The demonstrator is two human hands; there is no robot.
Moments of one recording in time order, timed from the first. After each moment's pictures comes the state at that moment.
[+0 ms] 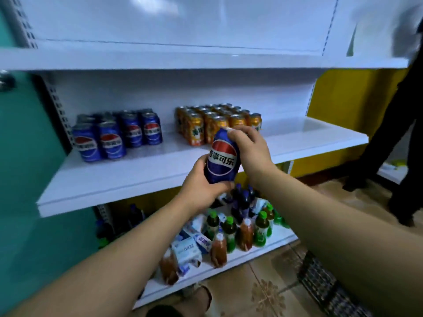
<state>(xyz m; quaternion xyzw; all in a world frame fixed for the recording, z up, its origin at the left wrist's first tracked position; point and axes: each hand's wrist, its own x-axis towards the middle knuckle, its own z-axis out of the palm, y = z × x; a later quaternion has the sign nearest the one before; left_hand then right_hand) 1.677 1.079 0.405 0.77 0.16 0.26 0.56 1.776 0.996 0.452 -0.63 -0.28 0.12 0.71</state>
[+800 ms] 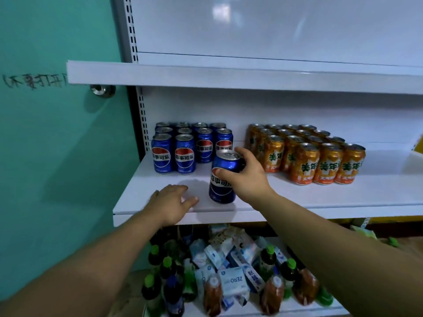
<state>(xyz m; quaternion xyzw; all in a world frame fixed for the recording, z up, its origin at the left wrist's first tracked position) 1.579 1.305 0.376 0.89 0.42 0.07 0.14 1.735 1.180 0.435 -0.66 -0.43 0.18 0.59</state>
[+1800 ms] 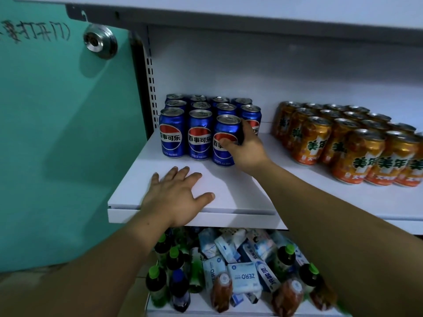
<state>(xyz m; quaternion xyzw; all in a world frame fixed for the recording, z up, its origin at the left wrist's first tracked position) 1.584 1.327 0.360 0.89 0.45 0.01 0.05 1.778 1.317 0.392 -0.67 -0.48 0.17 0.53</state>
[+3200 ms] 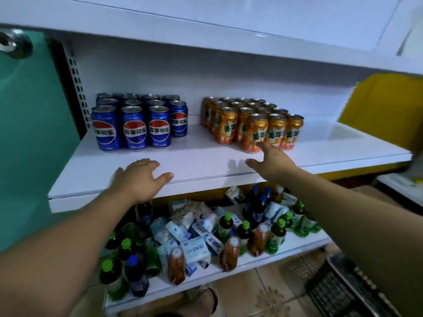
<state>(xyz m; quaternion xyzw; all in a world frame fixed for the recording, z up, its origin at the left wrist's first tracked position) 1.607 1.283 0.372 0.91 0.40 0.06 0.10 1.847 1.080 0.414 -0.90 -0.39 0.02 0.18</state>
